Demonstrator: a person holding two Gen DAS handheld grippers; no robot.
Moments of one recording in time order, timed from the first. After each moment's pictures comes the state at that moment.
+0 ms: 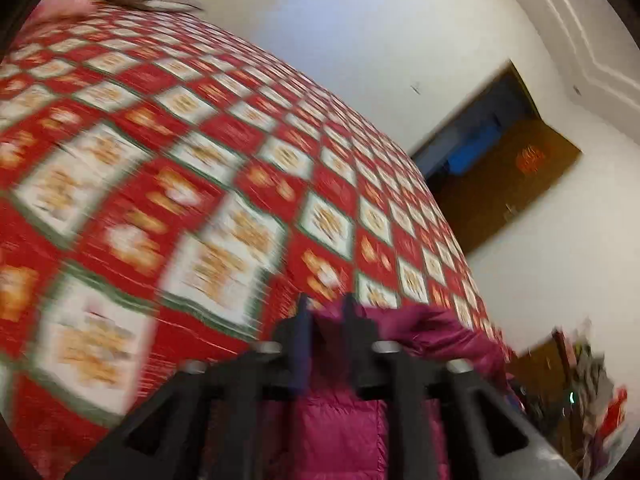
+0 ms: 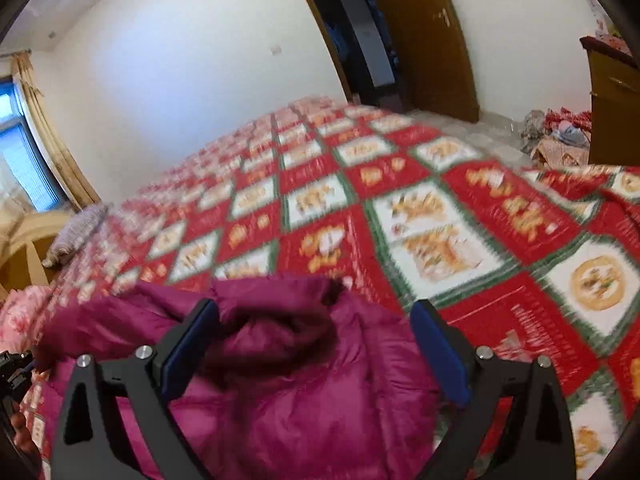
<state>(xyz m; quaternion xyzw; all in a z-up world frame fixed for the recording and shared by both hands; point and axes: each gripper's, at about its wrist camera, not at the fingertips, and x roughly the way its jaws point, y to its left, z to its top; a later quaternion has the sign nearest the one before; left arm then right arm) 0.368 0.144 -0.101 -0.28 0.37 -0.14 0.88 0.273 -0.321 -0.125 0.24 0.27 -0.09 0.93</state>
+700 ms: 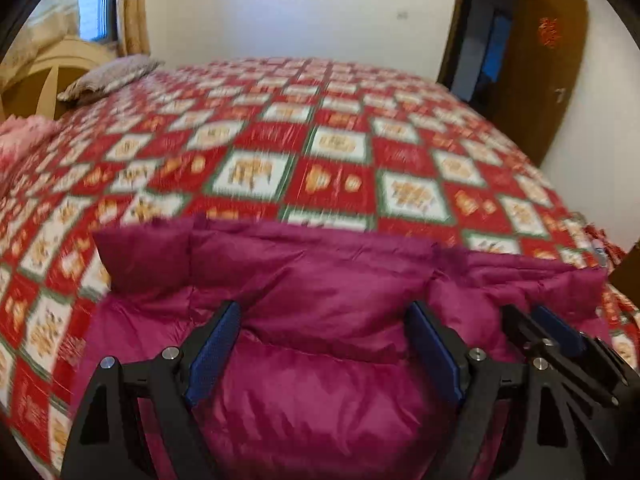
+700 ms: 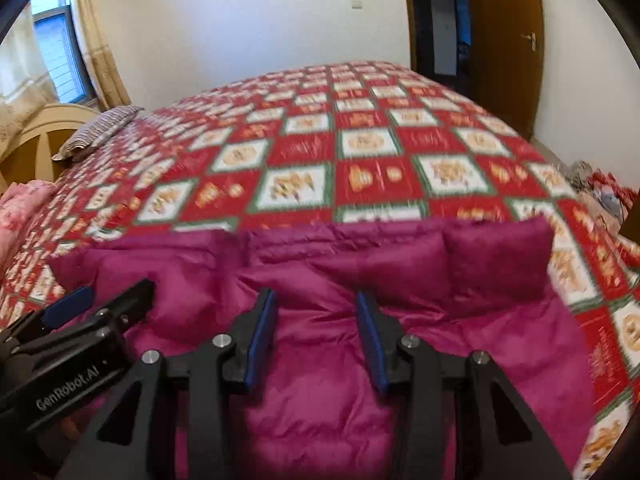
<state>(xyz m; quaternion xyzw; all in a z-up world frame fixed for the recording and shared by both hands) 0.367 -0.080 -0.128 -0.02 0.41 -0.06 0.91 0.345 -0.185 -0.138 0.11 0.38 -0.02 0.92</state>
